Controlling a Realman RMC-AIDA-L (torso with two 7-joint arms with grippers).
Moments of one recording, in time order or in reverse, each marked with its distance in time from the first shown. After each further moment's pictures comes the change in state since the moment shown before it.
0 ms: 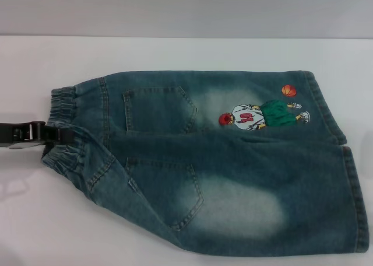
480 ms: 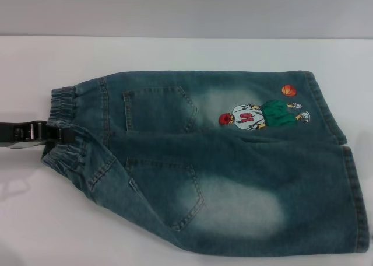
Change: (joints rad) left arm -0.002 -0.002 0.002 0.002 -0.001 -0.002 -0.007; right arm 0.011 0.017 -0.021 -0.005 -0.005 0.016 0.000
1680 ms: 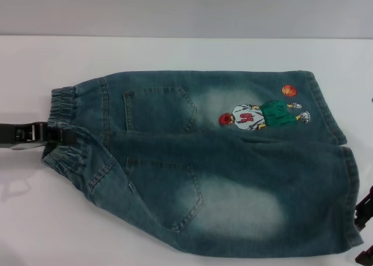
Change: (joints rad) left arm -0.001 -0.002 0.003 -0.002 0.003 0.002 0.000; right arm 0.017 0.098 0.008 -0.164 -0.031 -0.065 -0.010
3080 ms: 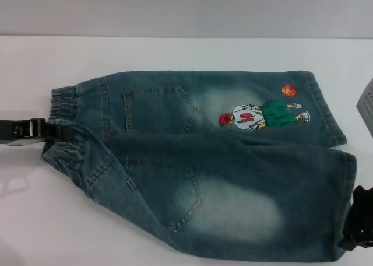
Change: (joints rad) left arm -0.005 0.008 -0.001 0.000 -0.004 -0.004 0.005; right arm -0.012 0.046 -0.008 -0.026 0.003 0.029 -0.039
